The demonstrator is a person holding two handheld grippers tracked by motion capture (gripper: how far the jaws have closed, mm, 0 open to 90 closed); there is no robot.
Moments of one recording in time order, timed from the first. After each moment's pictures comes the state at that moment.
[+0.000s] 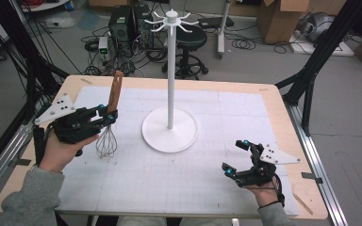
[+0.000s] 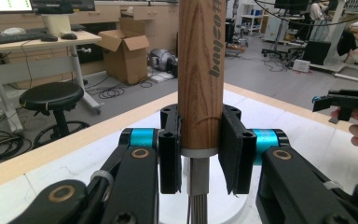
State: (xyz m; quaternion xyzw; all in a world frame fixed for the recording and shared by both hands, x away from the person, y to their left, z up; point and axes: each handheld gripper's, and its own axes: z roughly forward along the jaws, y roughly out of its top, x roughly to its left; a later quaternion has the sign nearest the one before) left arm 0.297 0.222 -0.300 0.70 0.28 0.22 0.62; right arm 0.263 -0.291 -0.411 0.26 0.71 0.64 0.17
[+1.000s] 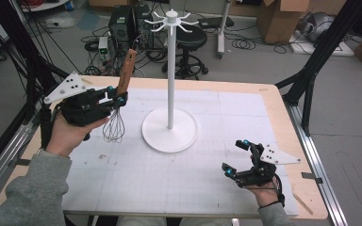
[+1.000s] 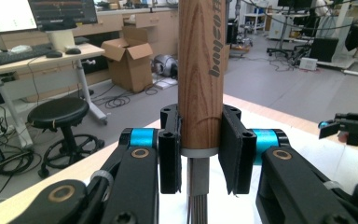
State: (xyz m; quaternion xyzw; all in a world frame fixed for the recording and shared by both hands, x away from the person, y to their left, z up) left arm 0.311 0.191 -0.251 0.70 0.27 0.24 0.62; right arm 0.262 -0.290 -0.410 0.25 0.71 0.64 0.17
